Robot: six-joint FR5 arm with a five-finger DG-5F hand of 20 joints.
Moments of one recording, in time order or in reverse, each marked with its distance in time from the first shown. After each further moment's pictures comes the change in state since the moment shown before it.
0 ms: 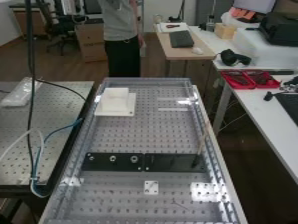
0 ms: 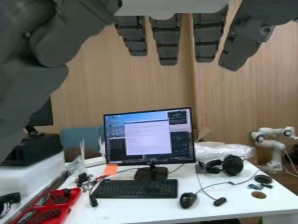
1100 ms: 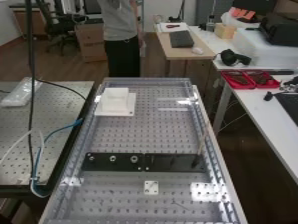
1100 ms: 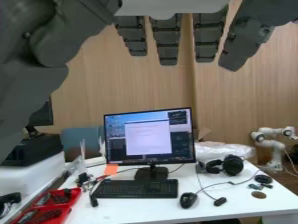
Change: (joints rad) arm 0.002 0.003 0.001 -0.004 0.002 0.000
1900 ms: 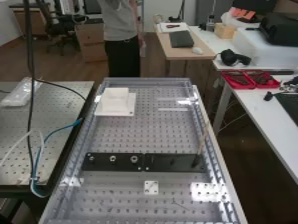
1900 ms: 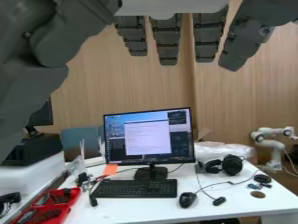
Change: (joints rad) arm -0.007 0.003 -0.005 0.002 -0.007 0.000
